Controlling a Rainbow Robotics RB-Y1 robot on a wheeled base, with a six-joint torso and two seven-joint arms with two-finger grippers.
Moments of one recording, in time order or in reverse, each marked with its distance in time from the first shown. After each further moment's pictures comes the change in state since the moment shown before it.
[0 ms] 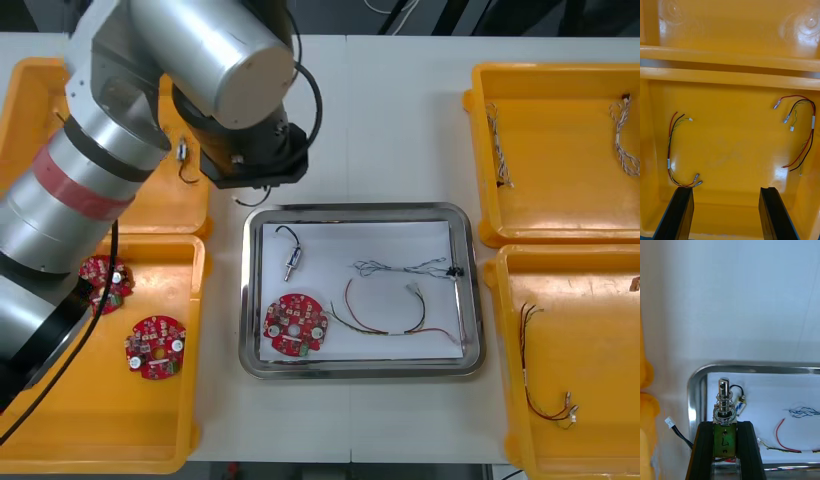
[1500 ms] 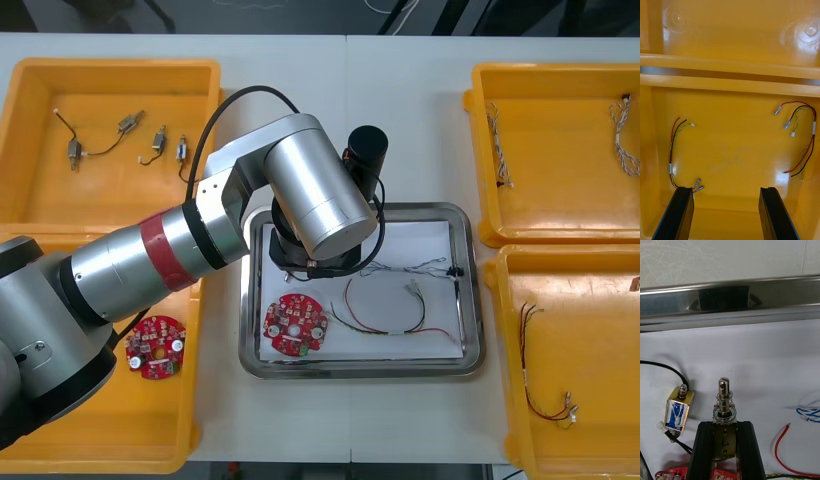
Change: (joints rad) right arm 0.000 0.000 0.000 0.000 -0.002 -0.025 0.000; left arm 0.021 -0.072 -0.399 0.198 -0.003 -0.288 0.106
